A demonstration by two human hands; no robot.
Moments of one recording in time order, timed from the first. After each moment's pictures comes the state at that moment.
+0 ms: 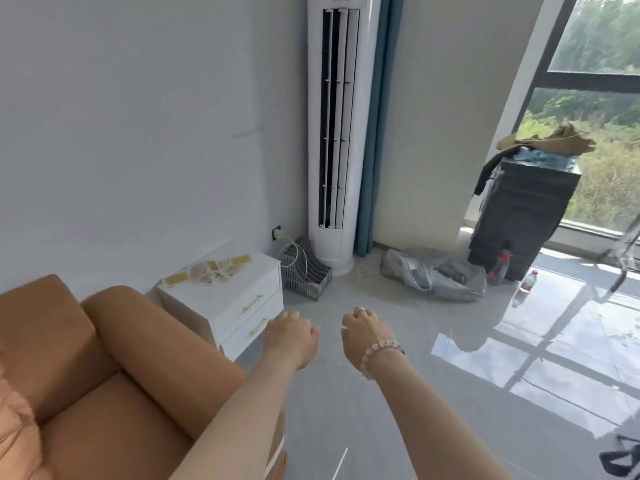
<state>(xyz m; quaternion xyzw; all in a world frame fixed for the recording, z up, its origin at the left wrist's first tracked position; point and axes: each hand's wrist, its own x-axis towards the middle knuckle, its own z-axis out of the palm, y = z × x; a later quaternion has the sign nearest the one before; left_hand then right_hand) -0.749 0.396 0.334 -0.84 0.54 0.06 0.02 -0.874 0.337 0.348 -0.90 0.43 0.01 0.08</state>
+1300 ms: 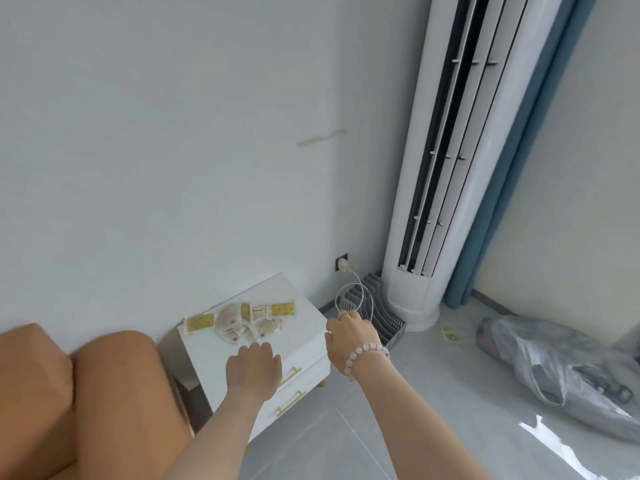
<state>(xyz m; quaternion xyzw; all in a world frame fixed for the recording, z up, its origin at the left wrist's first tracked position) -0.434 0.098 0.269 -0.95 0.30 0.09 0.06 -0.528 -0.039 0.312 -0.97 0.22 0.05 0.07</state>
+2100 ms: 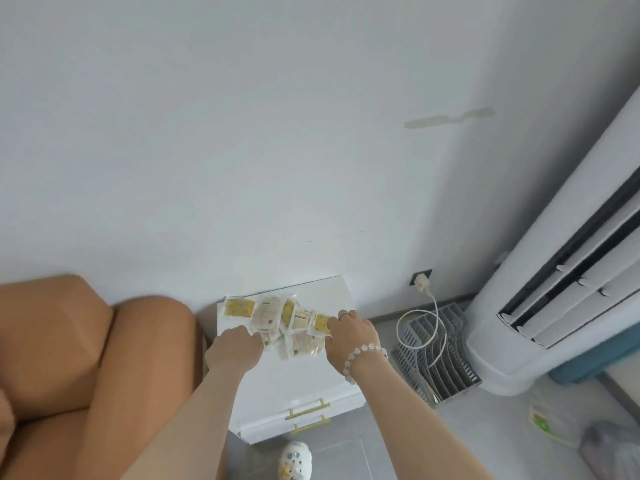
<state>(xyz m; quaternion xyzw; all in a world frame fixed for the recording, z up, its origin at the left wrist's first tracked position) -0.234 0.035 0.222 -0.98 -0.03 0.19 -0.10 -0.296 -0.150 0.253 -0.99 0.04 0.14 0.07</state>
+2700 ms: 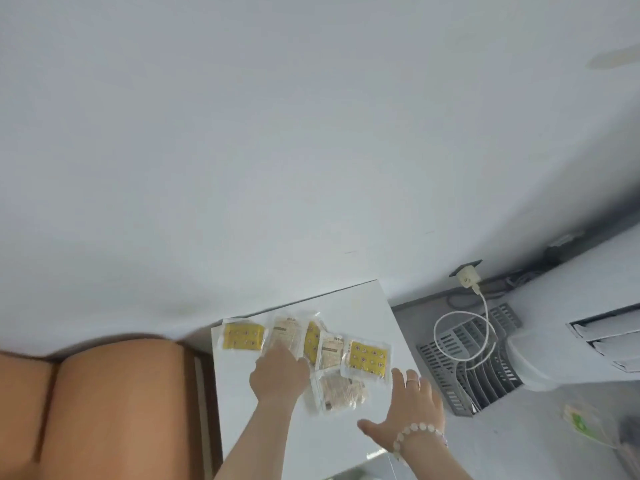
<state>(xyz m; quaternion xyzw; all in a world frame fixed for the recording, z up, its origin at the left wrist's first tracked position) -0.045 0.001 0.088 -0.94 -0.05 0.31 -0.11 -0.152 -0.147 0.111 -0.90 0.27 0.35 0.07</state>
